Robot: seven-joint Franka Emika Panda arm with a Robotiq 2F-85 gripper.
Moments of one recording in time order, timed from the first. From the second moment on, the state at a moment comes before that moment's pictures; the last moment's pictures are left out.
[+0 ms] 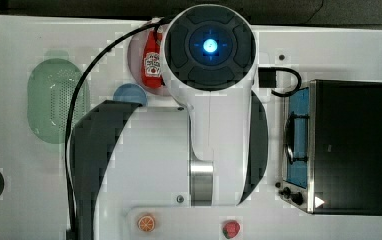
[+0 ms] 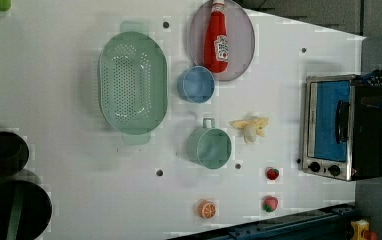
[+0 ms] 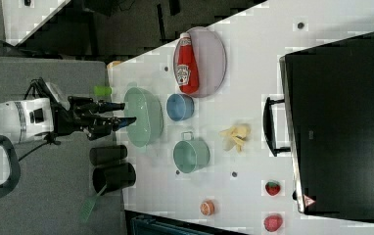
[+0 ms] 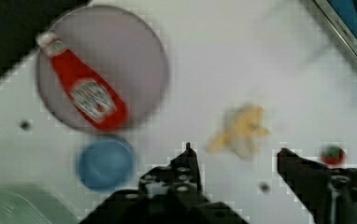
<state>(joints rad) 0.01 -0.03 0.00 -1.80 -0.02 0.19 -0.03</state>
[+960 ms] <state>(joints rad) -0.01 -0.53 -0.04 -2.16 -0.02 0.19 0.02</state>
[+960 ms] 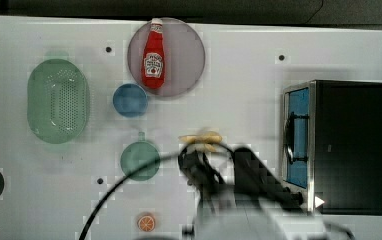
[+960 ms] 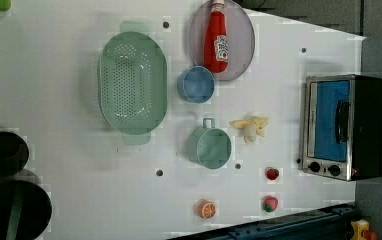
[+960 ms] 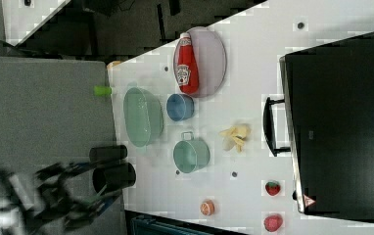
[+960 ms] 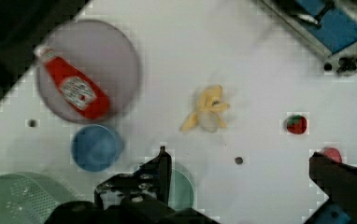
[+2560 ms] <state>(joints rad) -0.02 0.39 -0.06 -2.47 -0.04 1.19 0.04</state>
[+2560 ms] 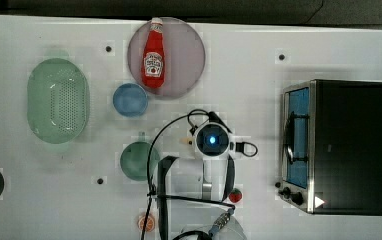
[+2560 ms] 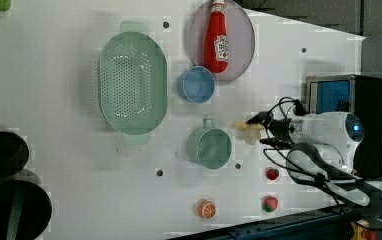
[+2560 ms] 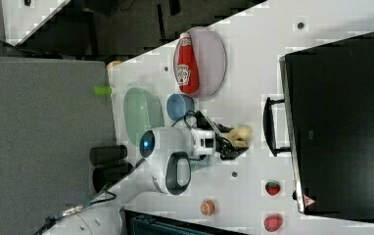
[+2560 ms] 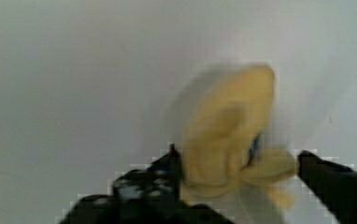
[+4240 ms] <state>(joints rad) -0.02 -0.37 -0.11 -2.18 -0.01 0.47 0.04</state>
